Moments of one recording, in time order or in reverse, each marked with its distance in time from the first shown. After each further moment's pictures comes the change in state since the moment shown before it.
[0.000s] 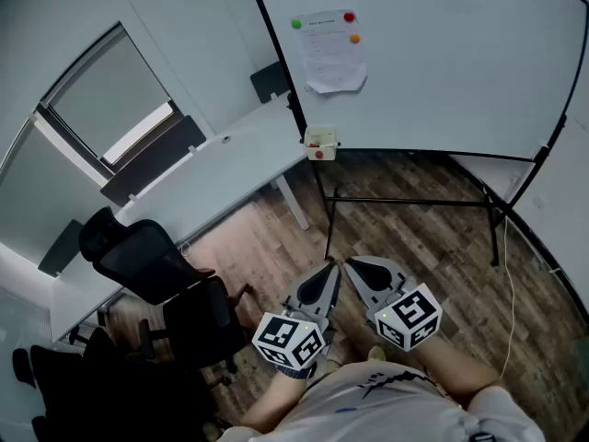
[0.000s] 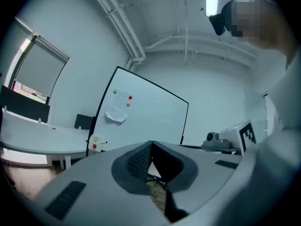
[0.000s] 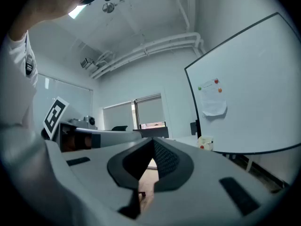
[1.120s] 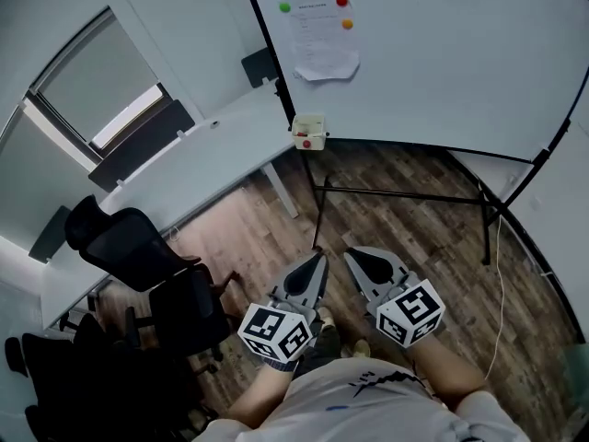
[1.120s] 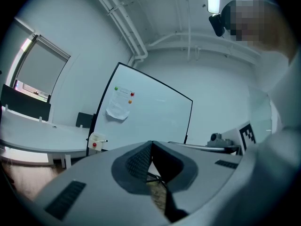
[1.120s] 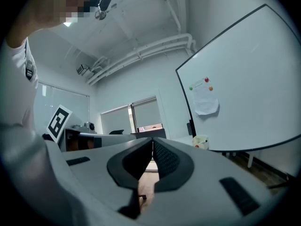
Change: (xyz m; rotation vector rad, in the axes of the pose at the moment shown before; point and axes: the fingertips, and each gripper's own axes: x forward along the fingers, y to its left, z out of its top) left arm 0.040 0.007 -0.011 0.003 0.004 0.037; right arm -0.013 -0.055 0.004 0.048 -0.047 -0.013
